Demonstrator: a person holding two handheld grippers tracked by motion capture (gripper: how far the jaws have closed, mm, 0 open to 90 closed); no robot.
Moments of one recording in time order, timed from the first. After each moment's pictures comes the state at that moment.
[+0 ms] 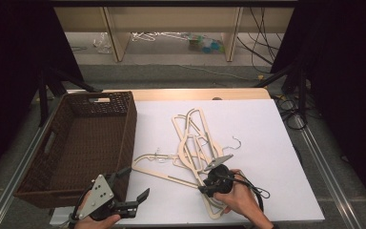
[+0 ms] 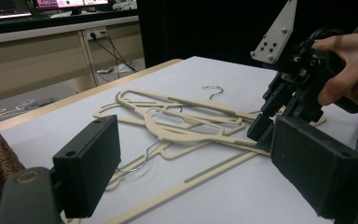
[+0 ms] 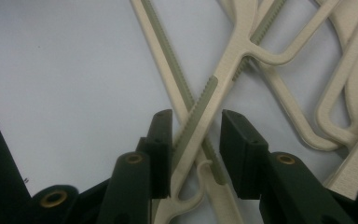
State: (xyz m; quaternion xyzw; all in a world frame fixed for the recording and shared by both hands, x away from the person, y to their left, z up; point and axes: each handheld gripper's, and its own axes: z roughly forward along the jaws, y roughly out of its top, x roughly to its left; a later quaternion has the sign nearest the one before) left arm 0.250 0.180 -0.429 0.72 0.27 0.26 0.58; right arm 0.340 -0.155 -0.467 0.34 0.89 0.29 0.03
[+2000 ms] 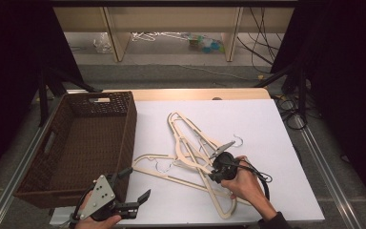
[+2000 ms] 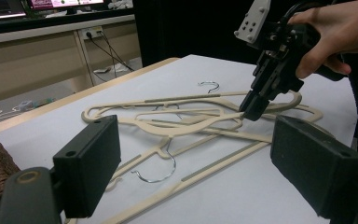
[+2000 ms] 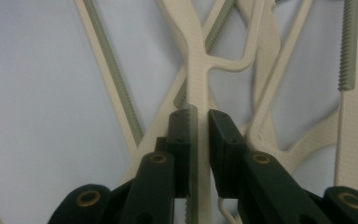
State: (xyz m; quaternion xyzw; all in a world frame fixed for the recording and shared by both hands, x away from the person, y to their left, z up) left arm 0.250 0.178 -0.430 0.73 0.26 0.26 0.58; right arm 0.366 -0.167 -0.443 0.35 0.91 0.22 0.06
